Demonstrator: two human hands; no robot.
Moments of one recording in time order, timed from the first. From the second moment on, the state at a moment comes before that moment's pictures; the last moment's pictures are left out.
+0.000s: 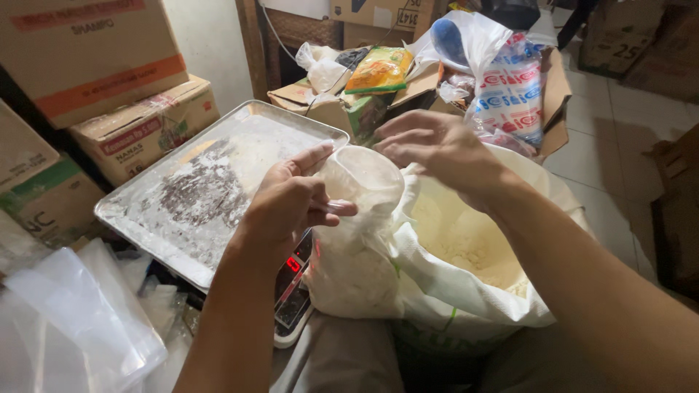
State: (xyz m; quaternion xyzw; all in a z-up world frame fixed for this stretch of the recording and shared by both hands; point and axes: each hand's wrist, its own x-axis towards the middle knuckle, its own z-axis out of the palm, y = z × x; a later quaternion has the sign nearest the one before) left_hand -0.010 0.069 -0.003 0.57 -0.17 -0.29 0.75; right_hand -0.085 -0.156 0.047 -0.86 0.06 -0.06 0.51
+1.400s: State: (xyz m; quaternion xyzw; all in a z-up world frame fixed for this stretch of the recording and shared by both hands) left_hand 0.002 0.049 0.016 0.53 -0.23 -0.34 0.74; right_hand -0.063 -0.141 0.051 -0.92 0.07 0.11 0.38
